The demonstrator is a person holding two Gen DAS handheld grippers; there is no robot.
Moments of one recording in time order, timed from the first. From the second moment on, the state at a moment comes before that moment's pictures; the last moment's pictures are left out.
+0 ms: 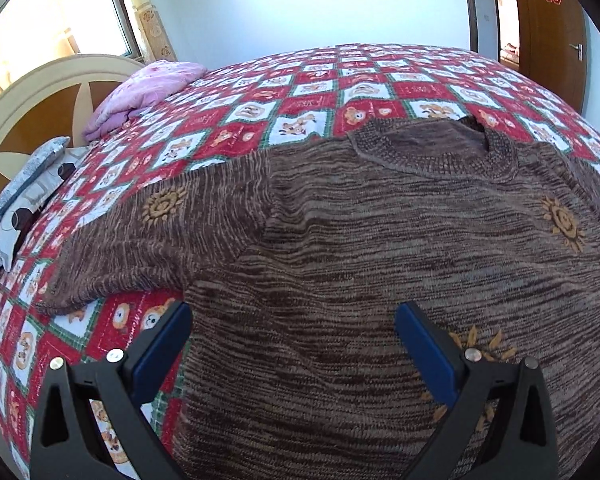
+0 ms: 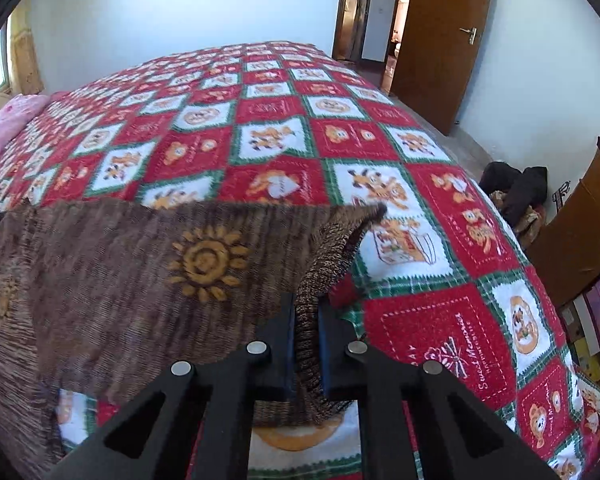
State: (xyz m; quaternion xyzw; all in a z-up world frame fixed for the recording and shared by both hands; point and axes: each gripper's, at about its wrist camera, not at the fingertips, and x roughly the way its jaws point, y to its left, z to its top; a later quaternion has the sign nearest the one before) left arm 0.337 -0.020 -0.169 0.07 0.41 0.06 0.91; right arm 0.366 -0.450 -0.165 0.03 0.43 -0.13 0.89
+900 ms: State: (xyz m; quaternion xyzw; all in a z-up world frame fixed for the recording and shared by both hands) left arm 0.336 0.010 -0.177 -0.03 0.42 0.02 0.91; right arm 0.406 -0.153 -0.080 -0.06 0.34 0.08 0.94
